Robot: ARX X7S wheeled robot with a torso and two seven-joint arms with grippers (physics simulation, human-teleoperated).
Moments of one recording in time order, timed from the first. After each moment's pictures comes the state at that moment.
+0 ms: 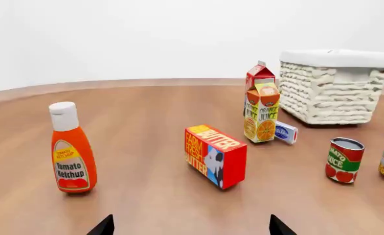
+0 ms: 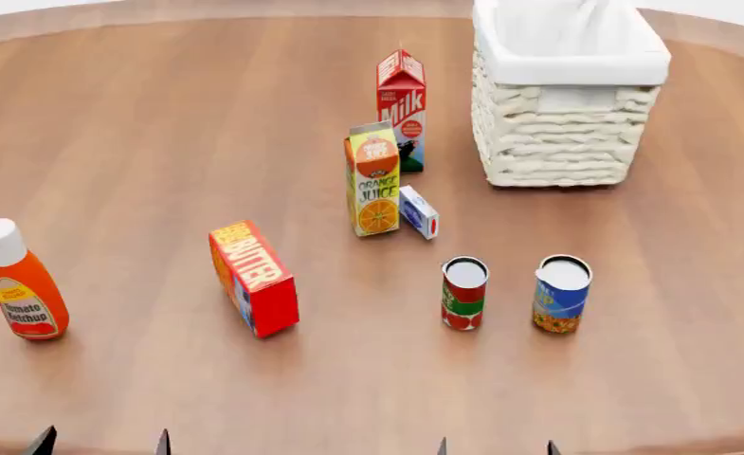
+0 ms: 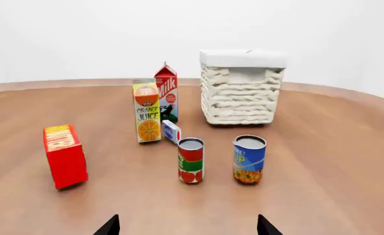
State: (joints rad) left arm 0.00 0.00 0.00 0.00 0.00 0.00 0.00; right arm 0.00 0.00 0.00 0.00 0.00 0.00 0.00
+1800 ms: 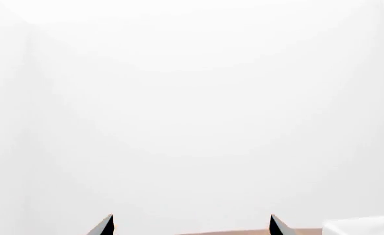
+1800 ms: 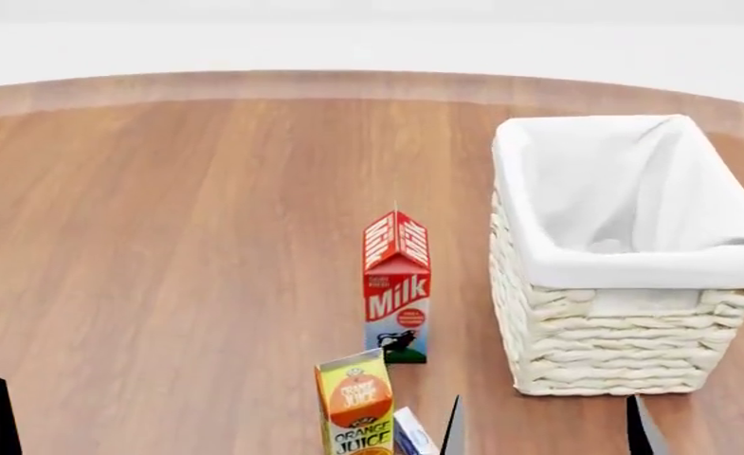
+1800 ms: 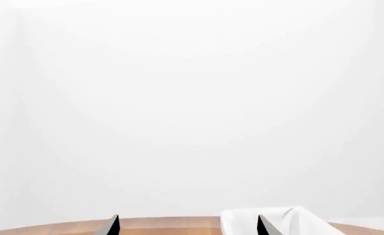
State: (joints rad) left arm 0.30 -0.15 0.13 1.03 0.06 -0.25 -0.18; right arm -0.30 0.17 -0.08 -0.90 0.14 0.16 0.16
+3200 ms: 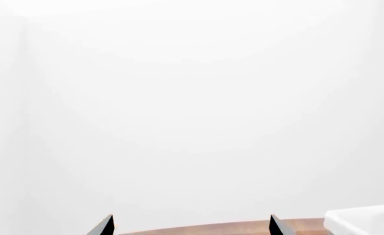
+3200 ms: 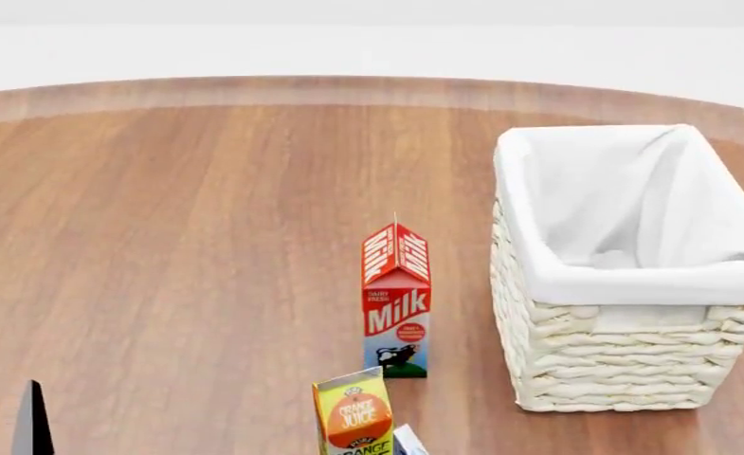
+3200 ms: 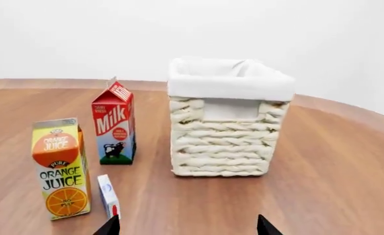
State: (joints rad) left arm 0.28 -0.19 0.20 0.98 0.09 -0.26 -0.24; right arm -0.67 0.25 0.22 -0.49 0.29 -0.09 -0.06
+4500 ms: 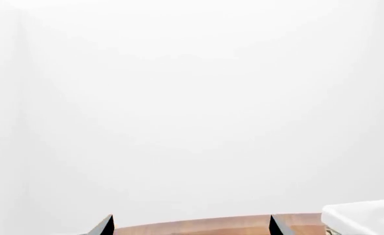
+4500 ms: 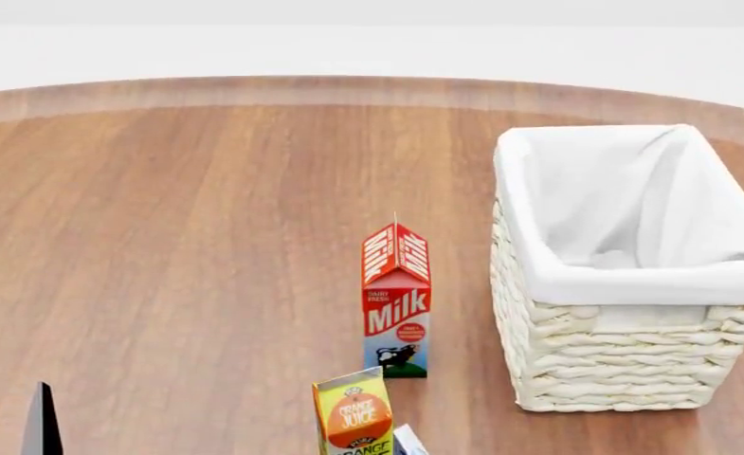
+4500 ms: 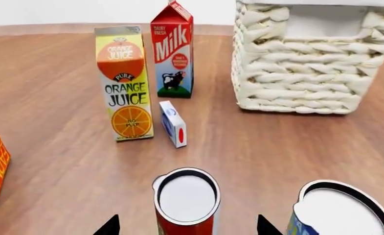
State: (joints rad) left arm 0.26 -0.23 0.22 0.96 0.05 -0.26 -0.30; right arm -0.55 0.19 -0.01 -0.13 0.16 -0.21 -0.11
